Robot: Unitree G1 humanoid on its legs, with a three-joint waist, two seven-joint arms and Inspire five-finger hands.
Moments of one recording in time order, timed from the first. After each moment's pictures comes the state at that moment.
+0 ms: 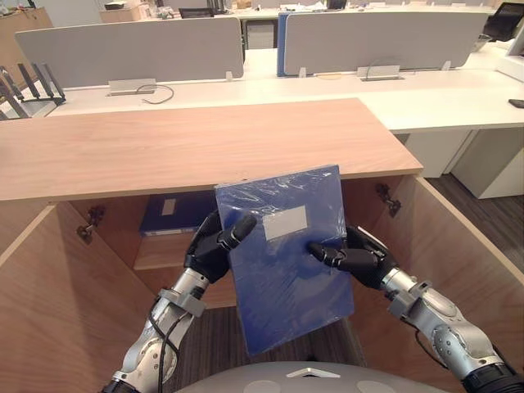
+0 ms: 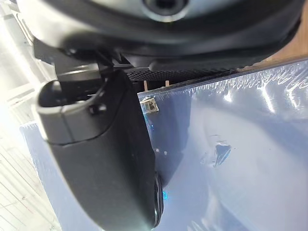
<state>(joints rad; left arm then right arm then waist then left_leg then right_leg) 0.24 0.42 -0.37 -0.10 -1.13 -0.16 -0.34 0.18 -0.62 0.23 0.00 0.83 0.06 0.42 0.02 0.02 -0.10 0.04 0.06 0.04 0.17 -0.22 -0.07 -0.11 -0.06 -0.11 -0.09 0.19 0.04</state>
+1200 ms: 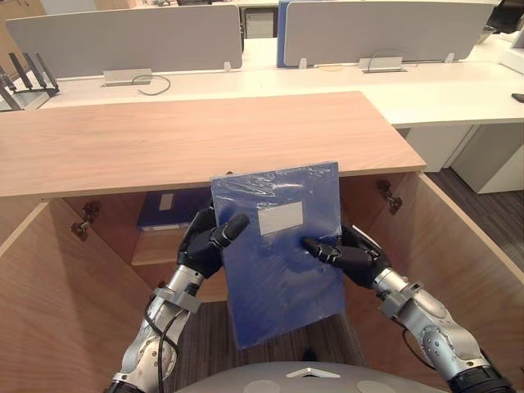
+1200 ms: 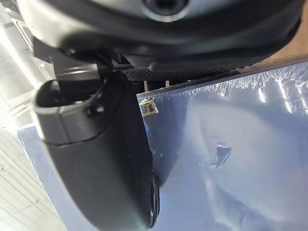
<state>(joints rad) 0.28 0.32 -0.20 -0.12 -1.05 -0.14 -0.39 0.19 -0.49 0.18 0.00 0.79 0.06 0.46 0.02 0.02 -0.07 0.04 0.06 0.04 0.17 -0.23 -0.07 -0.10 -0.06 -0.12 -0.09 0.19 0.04</state>
